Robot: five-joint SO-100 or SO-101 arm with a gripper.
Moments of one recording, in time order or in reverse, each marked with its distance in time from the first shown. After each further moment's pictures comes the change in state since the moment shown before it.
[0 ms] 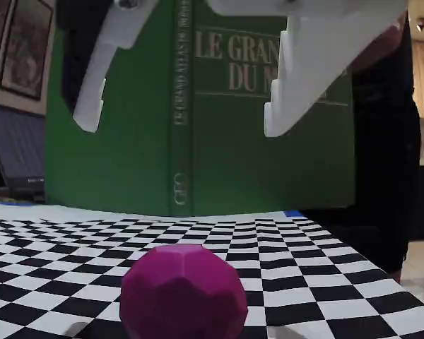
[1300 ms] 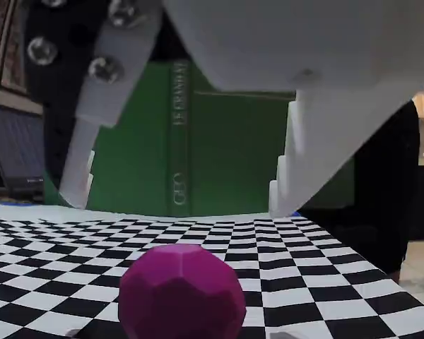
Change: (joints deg) arm 0.2 -7.6 0.0 2.0 0.0
